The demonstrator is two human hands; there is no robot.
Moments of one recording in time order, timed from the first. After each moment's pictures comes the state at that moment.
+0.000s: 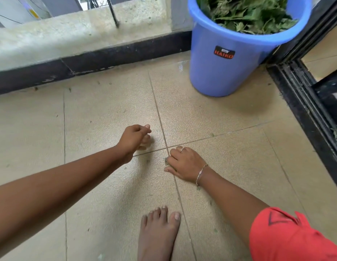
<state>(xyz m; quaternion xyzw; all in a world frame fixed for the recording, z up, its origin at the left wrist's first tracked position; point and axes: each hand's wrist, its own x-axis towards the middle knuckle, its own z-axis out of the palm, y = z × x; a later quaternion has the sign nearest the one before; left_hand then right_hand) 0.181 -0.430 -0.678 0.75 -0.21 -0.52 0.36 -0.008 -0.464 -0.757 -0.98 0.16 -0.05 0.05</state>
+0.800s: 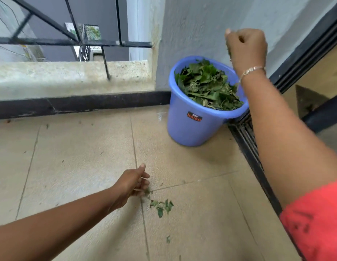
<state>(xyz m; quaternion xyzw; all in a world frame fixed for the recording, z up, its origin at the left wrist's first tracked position) 0.141 -0.458 -0.674 0.69 -0.15 -0.61 0.37 0.003 -0.697 -0.447 -0.73 0.51 -0.43 0.18</state>
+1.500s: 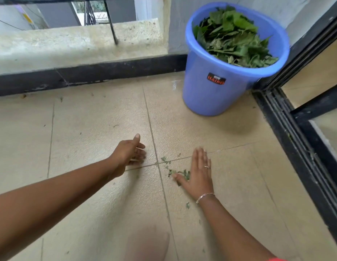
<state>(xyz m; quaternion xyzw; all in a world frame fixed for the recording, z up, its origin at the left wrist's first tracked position) 0.185 -0.440 -0.684 0.73 -0.15 -0.56 0.36 -0.044 -0.462 -0.745 -0.81 0.54 -0.01 0.24</state>
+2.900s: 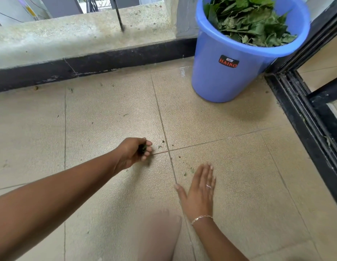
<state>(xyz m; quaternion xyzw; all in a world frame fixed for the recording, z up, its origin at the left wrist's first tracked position) 0.192 -0.420 -0.685 0.68 -0.06 -0.64 0.34 -0.028 -0.368 -0.742 -0.74 0.63 0.00 0.22</state>
